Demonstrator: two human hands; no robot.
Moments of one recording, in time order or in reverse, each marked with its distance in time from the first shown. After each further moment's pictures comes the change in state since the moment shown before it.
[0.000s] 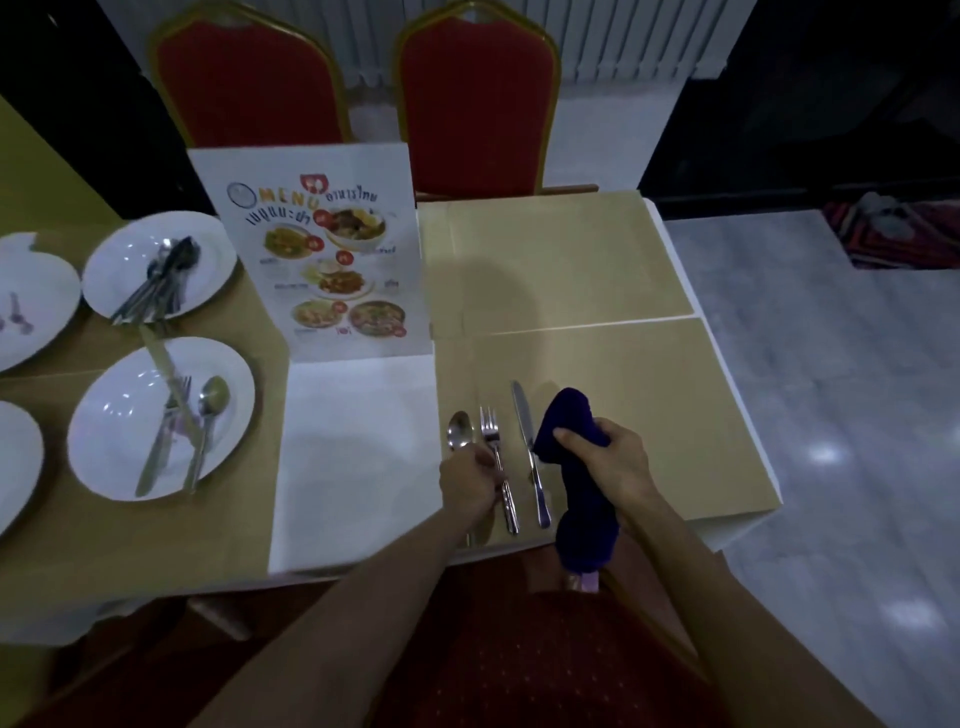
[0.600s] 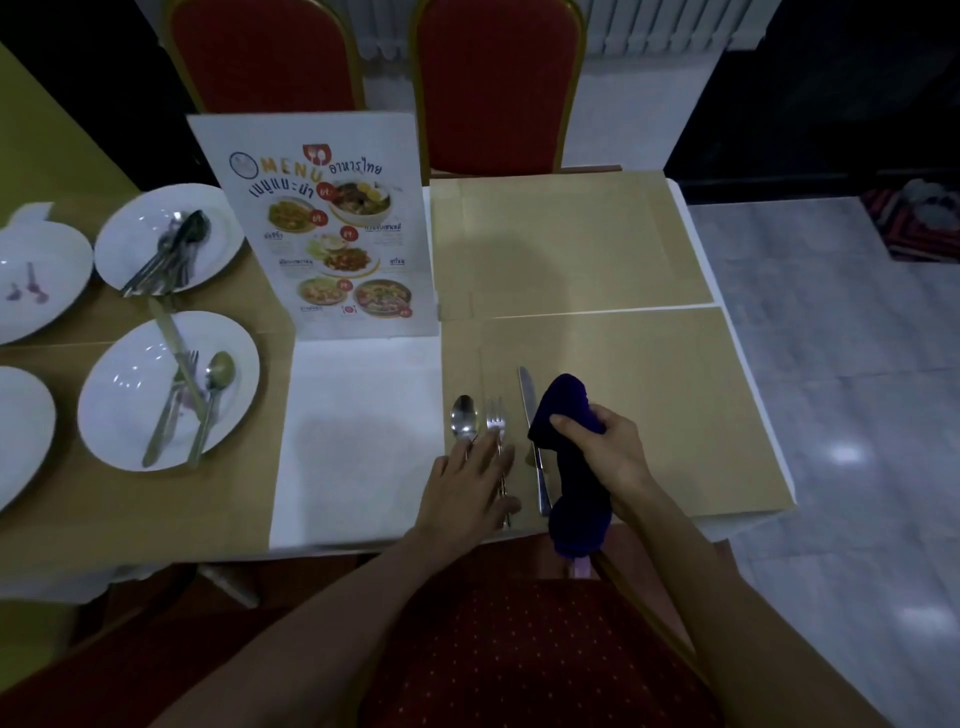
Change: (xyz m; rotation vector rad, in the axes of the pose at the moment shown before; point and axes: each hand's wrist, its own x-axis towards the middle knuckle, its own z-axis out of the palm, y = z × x) left_hand -0.012 -0.050 -0.010 0.904 -0.005 0.764; right_hand 0.016 0.010 0.007 0.050 -0.066 0.020
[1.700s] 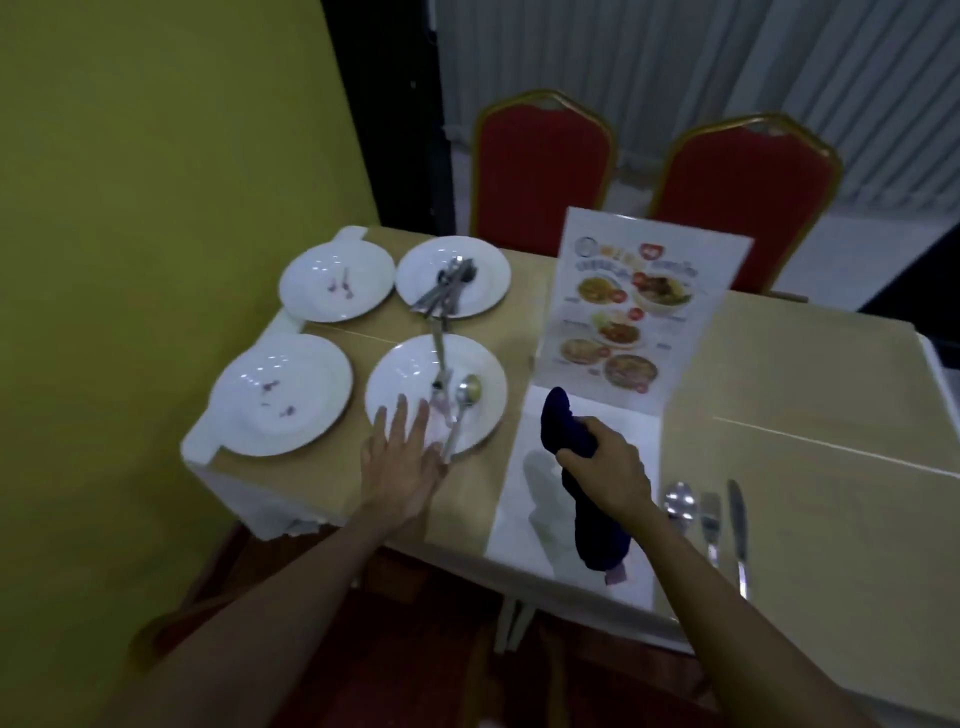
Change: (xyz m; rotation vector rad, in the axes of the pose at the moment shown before) left_hand -0.156 -0.260 -0.105 -0.085 0.243 -0.718; right_hand -0.072 -0.087 0.234 -0.652 -0.319 -0.465
